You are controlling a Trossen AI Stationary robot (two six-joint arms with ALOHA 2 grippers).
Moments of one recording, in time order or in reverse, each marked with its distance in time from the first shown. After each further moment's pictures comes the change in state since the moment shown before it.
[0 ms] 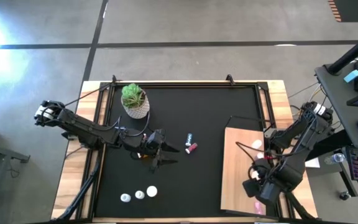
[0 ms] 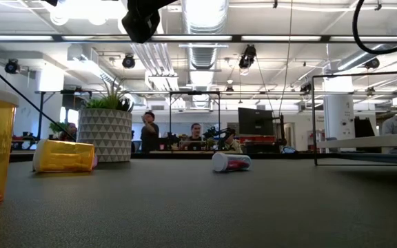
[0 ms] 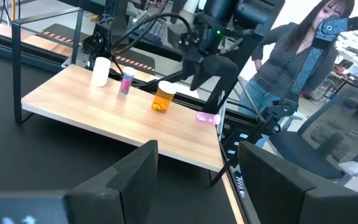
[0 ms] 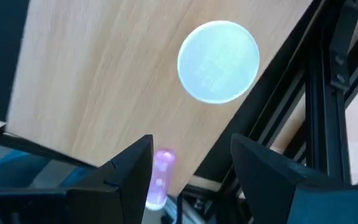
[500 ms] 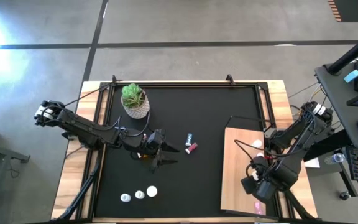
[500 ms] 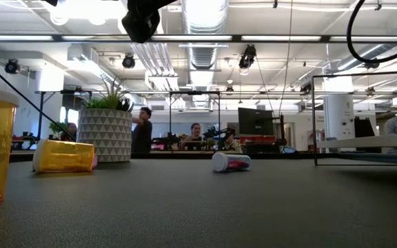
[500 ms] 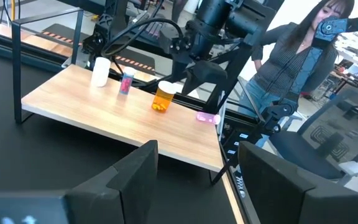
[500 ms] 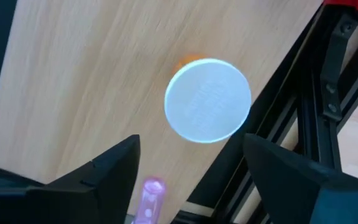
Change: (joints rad) left arm 0.000 0.000 0.000 0.000 0.000 0.000; right arm -0.022 -0.001 -0.059 0.001 0.026 -0.033
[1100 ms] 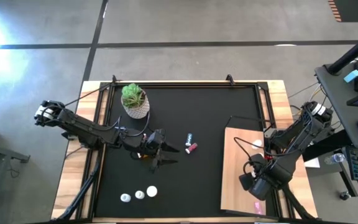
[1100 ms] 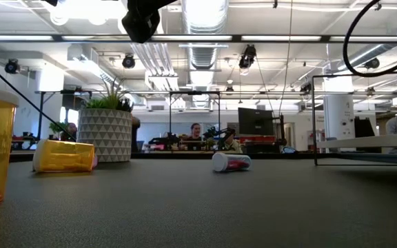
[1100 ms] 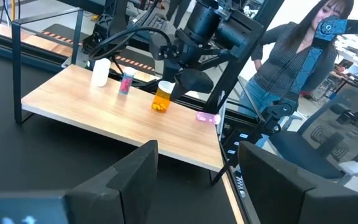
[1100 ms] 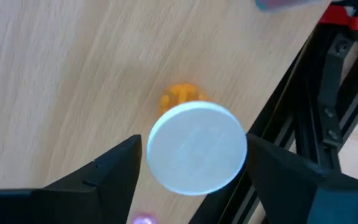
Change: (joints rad) left arm 0.000 0.000 0.000 0.000 0.000 0.001; right arm -0.026 0.000 -0.088 0.035 0.008 -0.006
